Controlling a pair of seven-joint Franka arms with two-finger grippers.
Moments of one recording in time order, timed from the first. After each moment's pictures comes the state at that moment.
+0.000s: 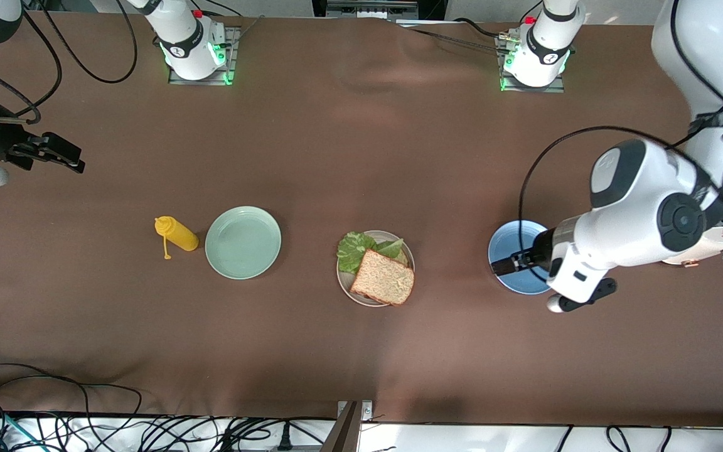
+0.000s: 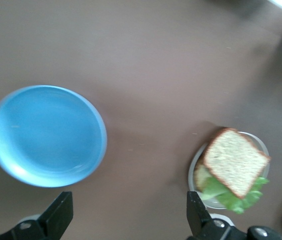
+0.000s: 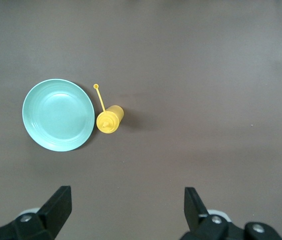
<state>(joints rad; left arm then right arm) 0.24 0.60 -0.61 -1.32 0.13 1.79 -0.67 0.02 0.02 -0.03 -1.68 0.00 1.68 0.05</state>
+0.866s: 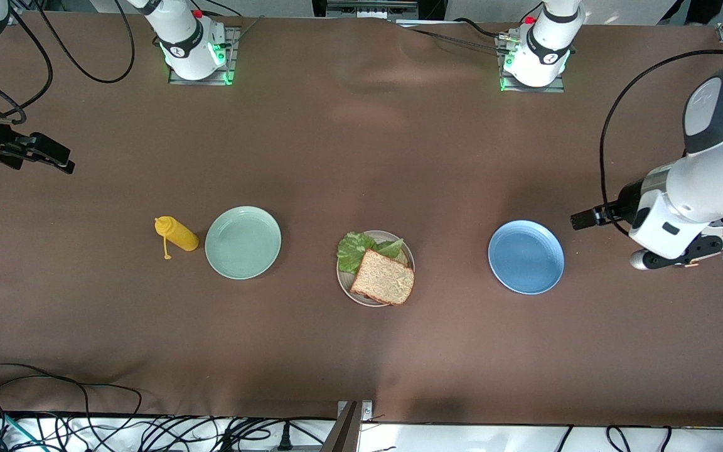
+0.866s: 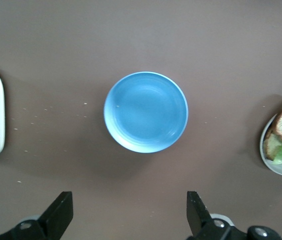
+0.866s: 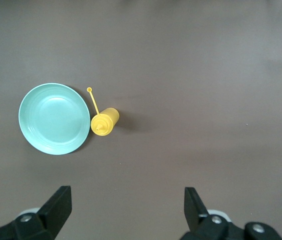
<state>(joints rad) 0.33 0.41 -0.55 -1.34 0.15 1.51 -0.46 0.02 0.02 -0.05 -1.67 0.00 1.68 0.05</state>
